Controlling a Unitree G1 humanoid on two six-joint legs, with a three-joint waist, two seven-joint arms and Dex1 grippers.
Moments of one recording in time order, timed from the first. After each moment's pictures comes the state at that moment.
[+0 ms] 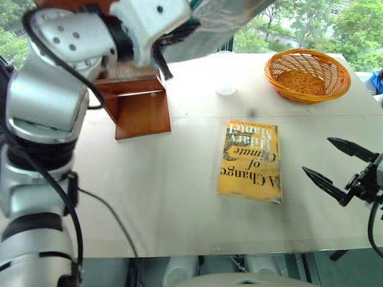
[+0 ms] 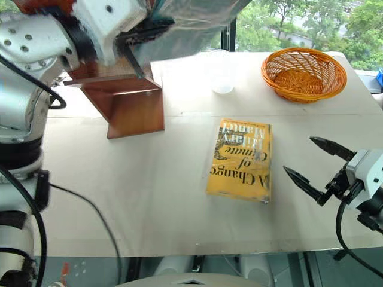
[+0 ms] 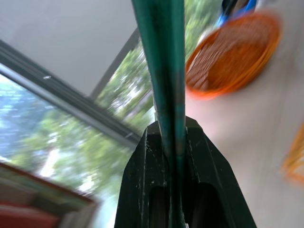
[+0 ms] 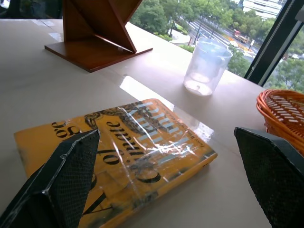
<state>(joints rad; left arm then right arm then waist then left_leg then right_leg) -1.21 0.99 -0.30 -0.23 -0.04 0.54 -0.81 0.24 -0.70 -0.53 -0.60 0.63 0.25 0.85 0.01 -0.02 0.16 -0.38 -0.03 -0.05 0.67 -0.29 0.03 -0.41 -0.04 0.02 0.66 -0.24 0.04</state>
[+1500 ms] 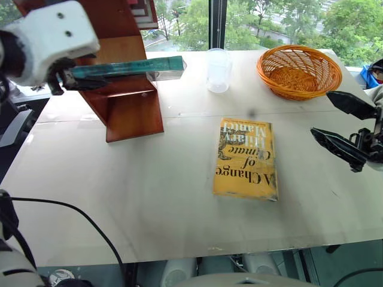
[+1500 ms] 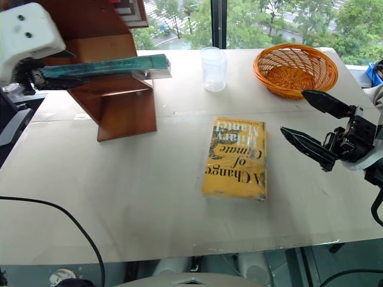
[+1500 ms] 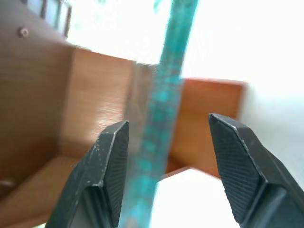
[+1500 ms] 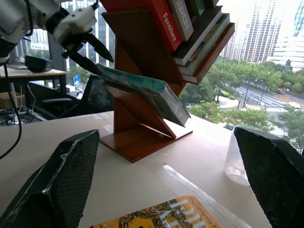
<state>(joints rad) -0.94 1.22 0.16 -0.34 0.00 0.99 -1.54 -0.11 -0.79 -0.49 -0.46 1.06 0.41 0.91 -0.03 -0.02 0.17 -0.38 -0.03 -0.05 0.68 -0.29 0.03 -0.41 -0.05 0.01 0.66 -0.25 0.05</state>
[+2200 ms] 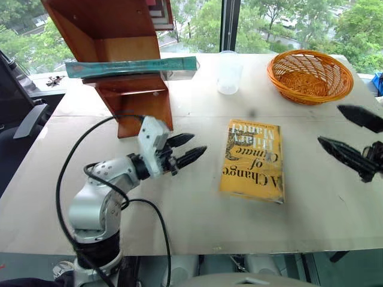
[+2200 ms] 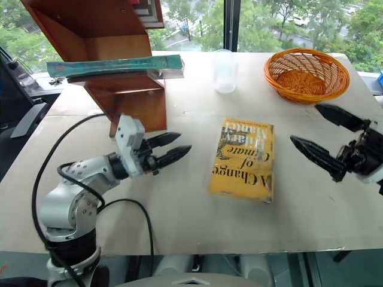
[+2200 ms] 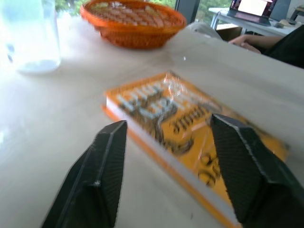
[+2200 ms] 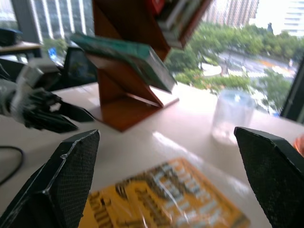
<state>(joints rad) -0.15 0.41 0.27 -0.54 -0.37 0.80 -0.99 0.22 -0.80 -0.70 -0.57 1.01 0.49 0.85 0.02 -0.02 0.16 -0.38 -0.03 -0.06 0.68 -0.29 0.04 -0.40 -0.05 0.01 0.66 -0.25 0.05</state>
